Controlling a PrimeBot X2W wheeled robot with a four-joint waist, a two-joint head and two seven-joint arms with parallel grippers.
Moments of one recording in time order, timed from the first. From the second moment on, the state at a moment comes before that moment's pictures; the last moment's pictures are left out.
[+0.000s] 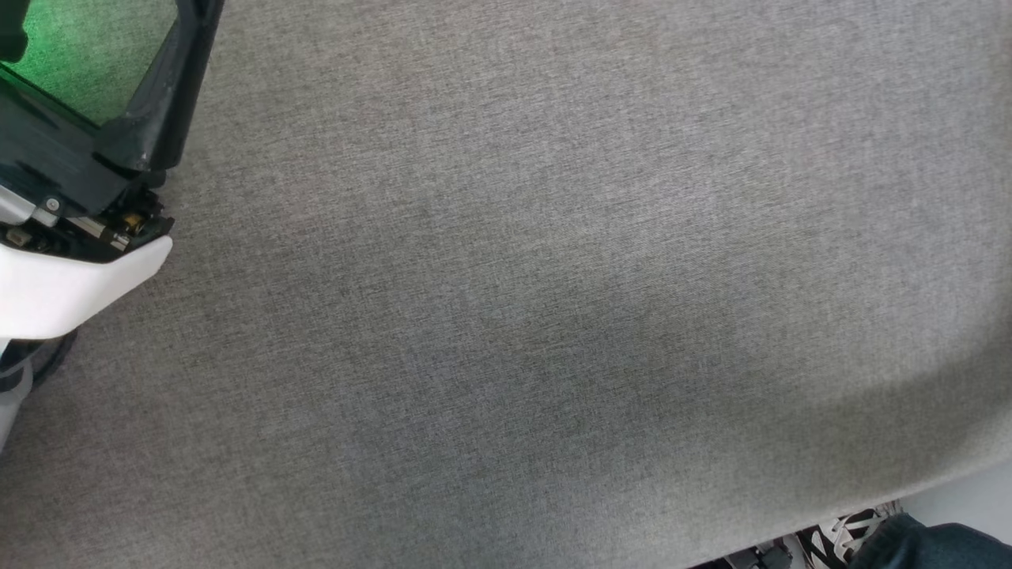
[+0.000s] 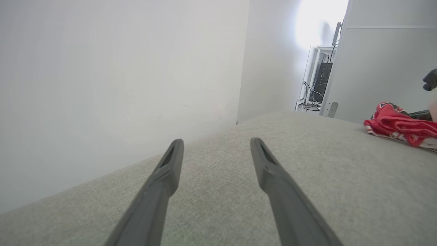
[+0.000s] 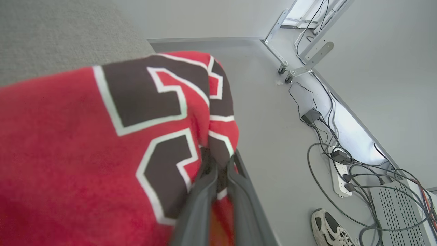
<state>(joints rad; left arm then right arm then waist) -0.76 0.75 -0.37 -0.19 -0.55 -0.13 -0.26 -0.73 -0.25 -0.67 0.29 0.00 0.13 0.24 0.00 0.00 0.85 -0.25</state>
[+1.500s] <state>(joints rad) -0.05 0.32 -0.06 0.18 -0.52 -0.13 -0.26 -0.29 -0.20 -0.02 0.29 0.15 0.13 -0.14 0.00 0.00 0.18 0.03</state>
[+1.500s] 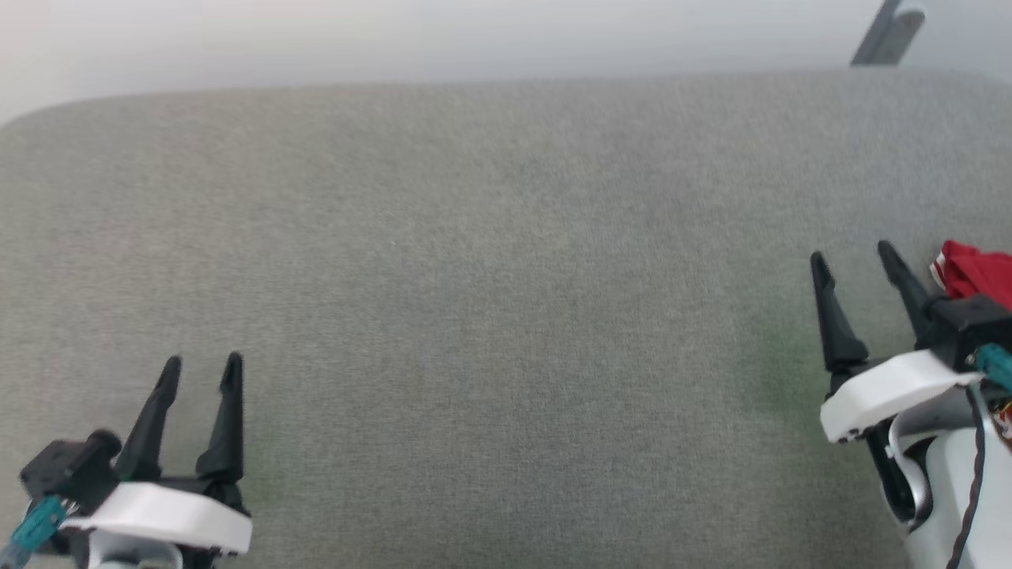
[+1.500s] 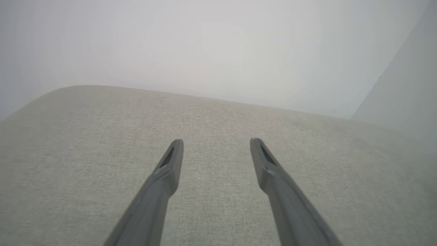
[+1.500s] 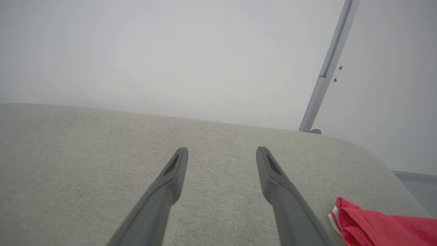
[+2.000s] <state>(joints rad) 0.11 0.24 0.06 0.06 -0.47 -0.13 -0.26 -0.15 -0.17 -0.01 0.18 0.18 0.13 -0.16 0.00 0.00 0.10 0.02</state>
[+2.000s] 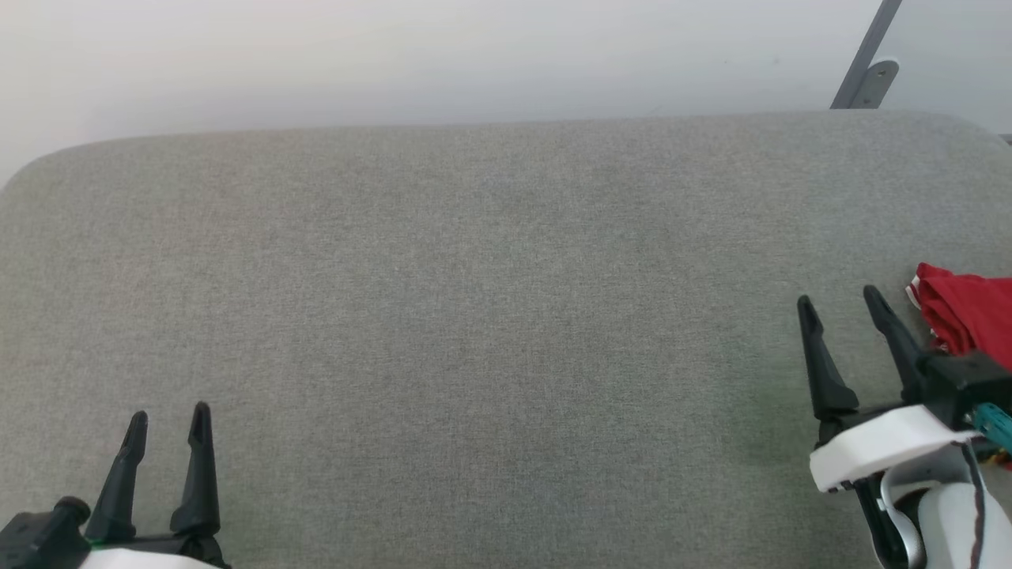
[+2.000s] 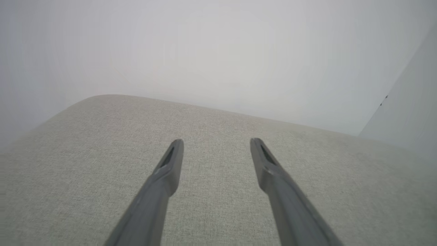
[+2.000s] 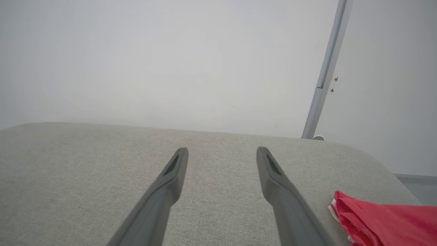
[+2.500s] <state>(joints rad) 0.14 0.25 0.06 0.05 -0.47 -0.13 -0.26 -0.09 -0.15 -0.04 0.11 0.20 0.13 -0.13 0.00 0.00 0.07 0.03</state>
